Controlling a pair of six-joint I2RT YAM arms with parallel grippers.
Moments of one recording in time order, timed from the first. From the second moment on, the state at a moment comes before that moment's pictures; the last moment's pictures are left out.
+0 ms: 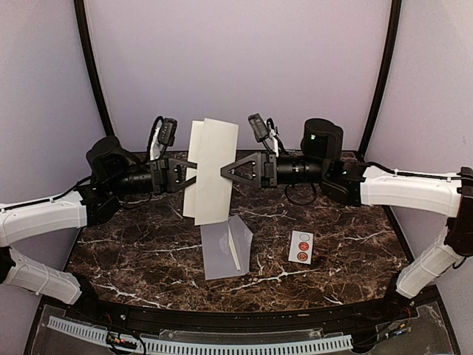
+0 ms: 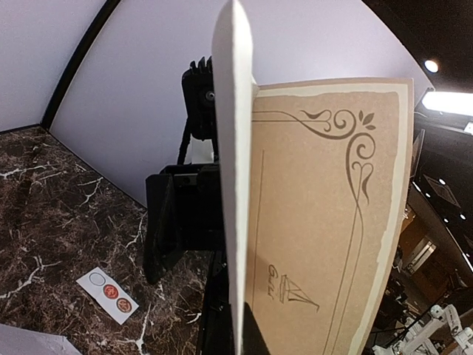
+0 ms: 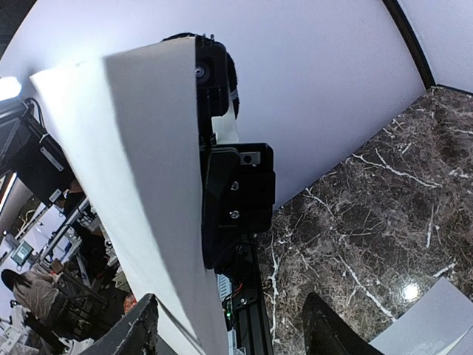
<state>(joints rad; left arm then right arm) -0.69 1.19 0.80 0.53 0.77 -0.74 0.90 1.48 1.13 0.30 -0.69 0.64</state>
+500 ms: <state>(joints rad) -0.69 1.20 0.80 0.53 0.79 -0.73 0.91 1.49 1.14 0.38 -0.65 0.66</state>
